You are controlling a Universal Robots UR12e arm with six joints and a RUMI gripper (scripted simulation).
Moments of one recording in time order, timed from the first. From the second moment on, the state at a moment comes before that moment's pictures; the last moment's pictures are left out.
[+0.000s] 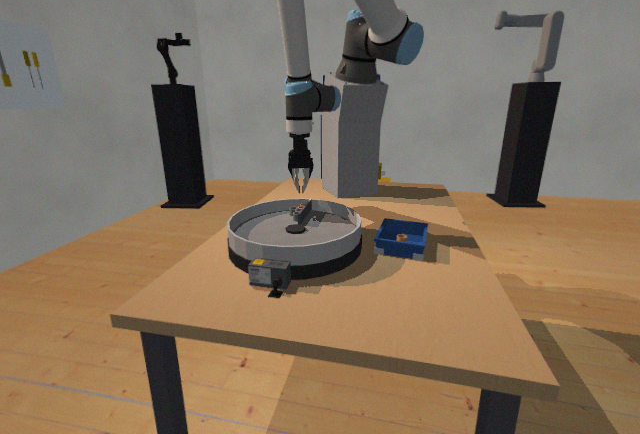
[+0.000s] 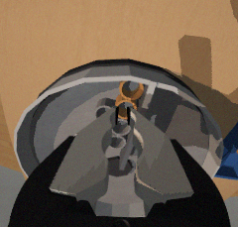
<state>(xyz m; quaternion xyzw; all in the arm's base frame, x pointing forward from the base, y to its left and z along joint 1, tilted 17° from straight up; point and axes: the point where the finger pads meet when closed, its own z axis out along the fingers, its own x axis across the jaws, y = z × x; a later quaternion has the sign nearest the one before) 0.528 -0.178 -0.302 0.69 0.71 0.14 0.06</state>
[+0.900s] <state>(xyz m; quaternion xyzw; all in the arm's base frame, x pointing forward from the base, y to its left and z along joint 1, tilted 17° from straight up) 0.529 -0.180 -0.302 0.69 0.71 0.14 0.06</state>
